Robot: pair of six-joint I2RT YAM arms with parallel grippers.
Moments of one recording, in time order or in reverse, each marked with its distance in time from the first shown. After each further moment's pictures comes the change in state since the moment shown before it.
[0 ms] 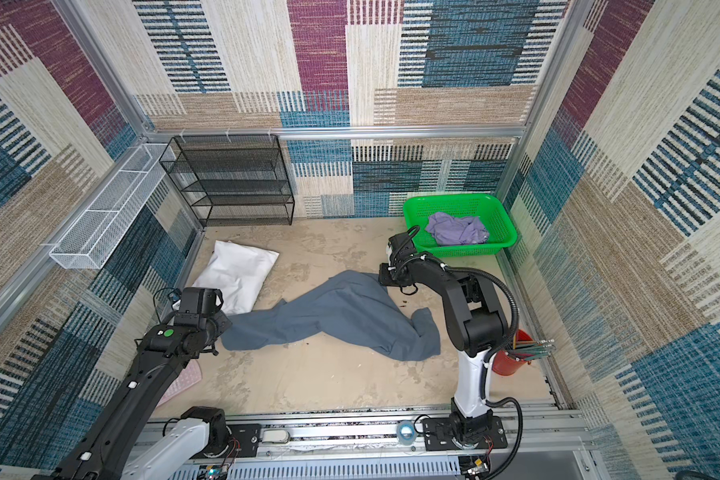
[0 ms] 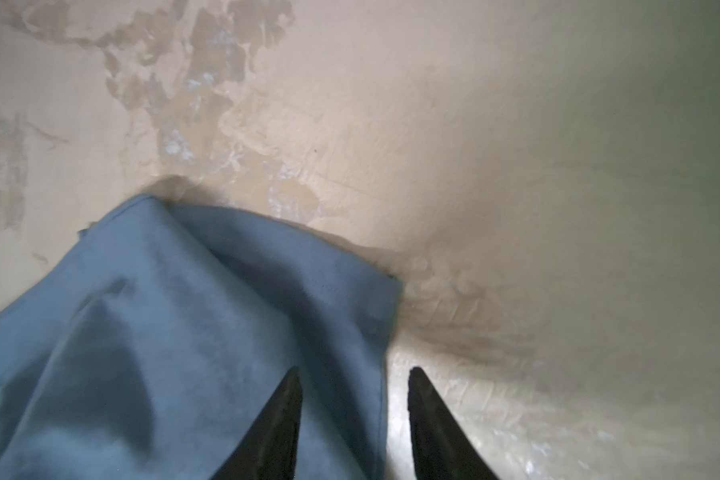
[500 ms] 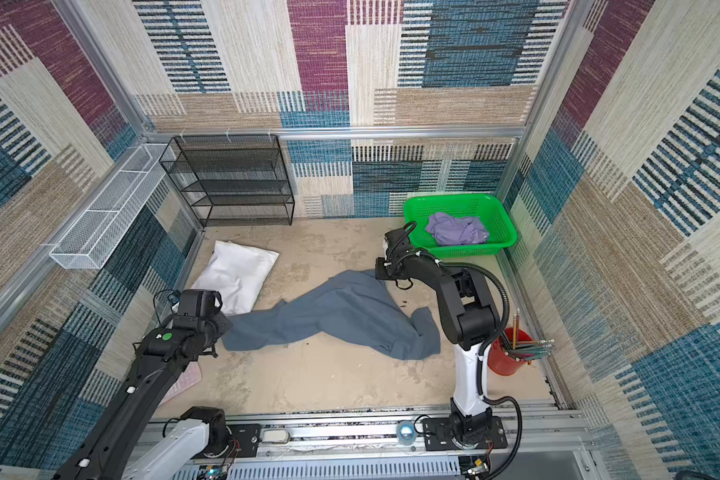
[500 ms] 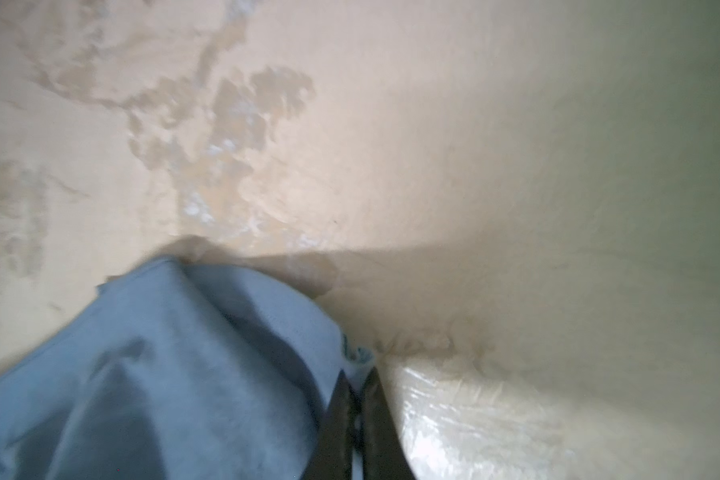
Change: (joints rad) left arm 0.000 -0.029 -0.005 0.001 0.016 0.001; right arm 0.011 0.007 0.099 0.016 0.019 -0.009
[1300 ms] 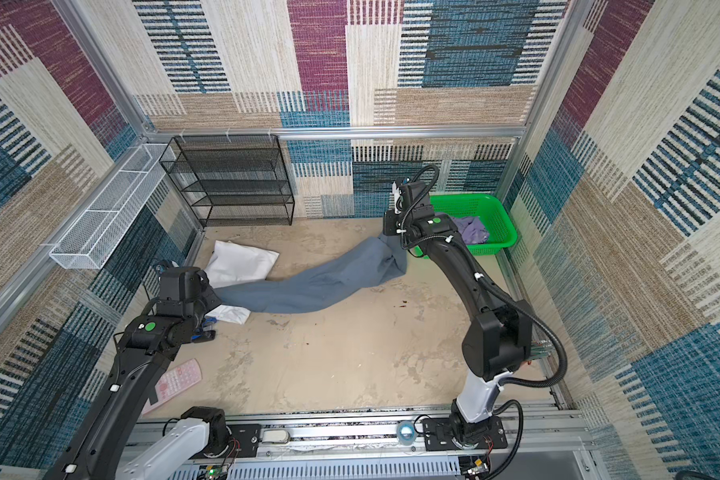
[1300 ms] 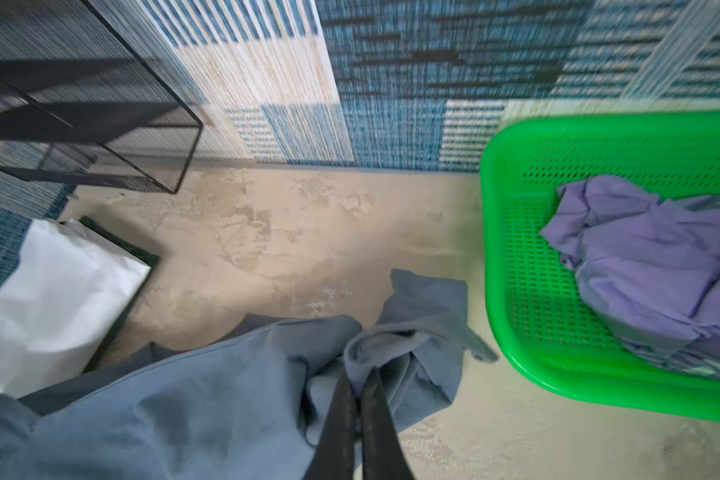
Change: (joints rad) left arm 0.000 0.029 0.192 0.049 -0.098 0.205; right arm -0.007 -0.190 0.318 -0.237 0.145 -0.106
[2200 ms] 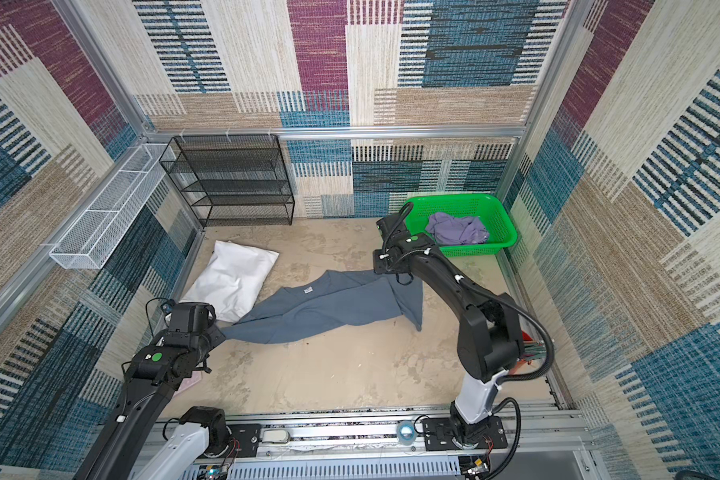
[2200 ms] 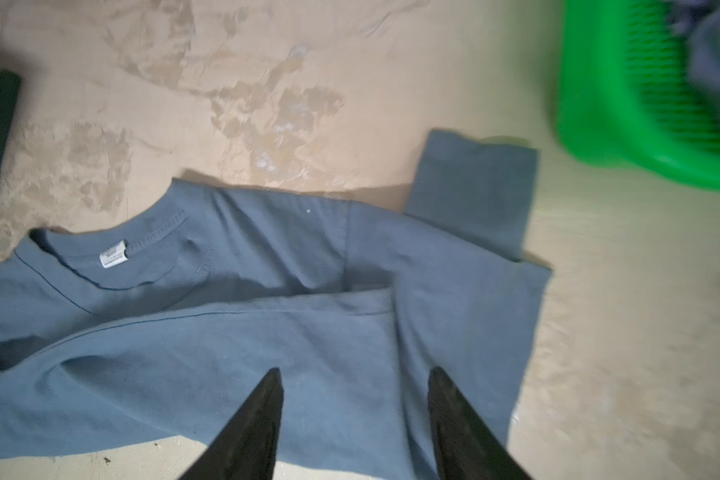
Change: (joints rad) left arm 0.000 -0.188 -0.243 -0.138 0.045 -0.119; right arm 0.127 0.014 -0.229 -0.127 0.049 0.107
